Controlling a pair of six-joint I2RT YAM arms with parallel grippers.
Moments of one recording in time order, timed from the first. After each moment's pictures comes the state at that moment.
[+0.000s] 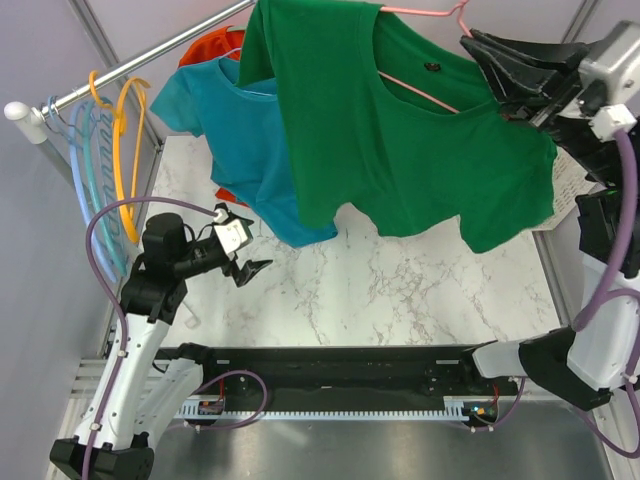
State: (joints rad) left arm -0.18 0.72 0.84 -0.50 0.77 0.60; right arm 0.32 1.37 2.39 -0.46 -0.59 -0.35
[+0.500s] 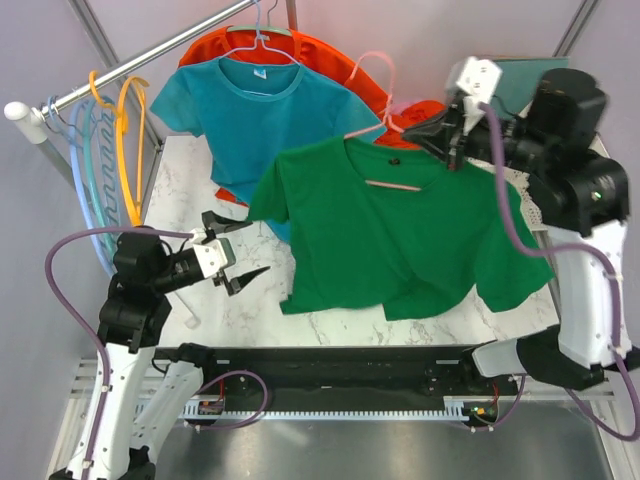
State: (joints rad) left arm -0.18 0.60 0.93 -0.53 0.90 0.59; right arm 0.32 1.36 2.22 -0.86 -0.70 -0.41
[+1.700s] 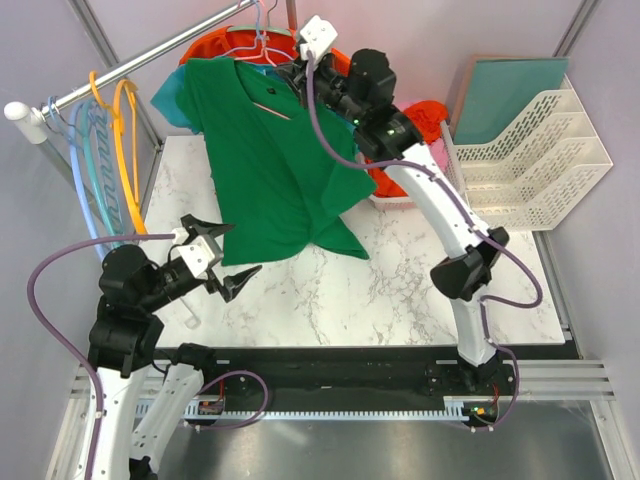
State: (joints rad) left arm -0.18 0.51 0.96 -0.57 0.73 0.40; right arm 0.66 2.06 2.48 -0.23 -0.26 -0.22
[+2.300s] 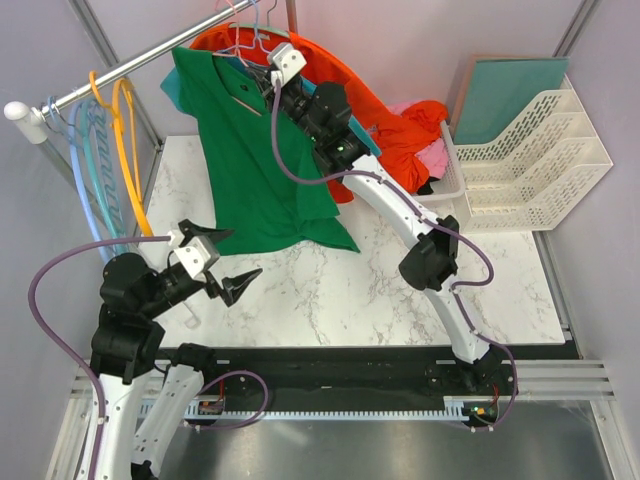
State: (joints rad) left arm -0.18 0.46 0.91 -0.54 0.70 0.30; right arm 0.73 2.35 2.55 0.25 -0.13 -0.23
